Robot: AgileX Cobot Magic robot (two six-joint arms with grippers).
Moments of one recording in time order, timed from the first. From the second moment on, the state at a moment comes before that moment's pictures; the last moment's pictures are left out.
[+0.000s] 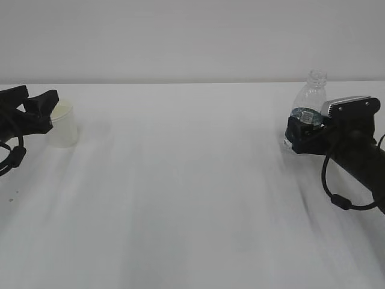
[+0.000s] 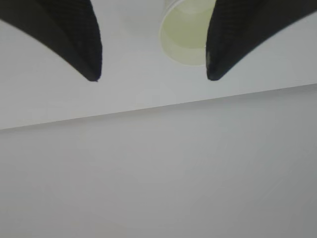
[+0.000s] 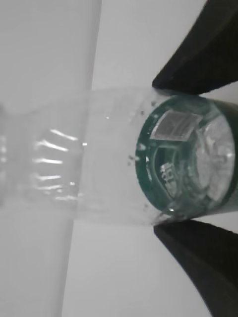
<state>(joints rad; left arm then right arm) -0.03 1.85 -0.59 0.23 -1.14 -0.12 0.02 2.15 -0.76 -0.19 -1.13 -0.02</state>
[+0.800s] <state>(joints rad) -0.03 1.72 -0.58 0.23 -1.13 -0.07 0.02 2.08 -0.66 -0.21 -1.14 -0.02</state>
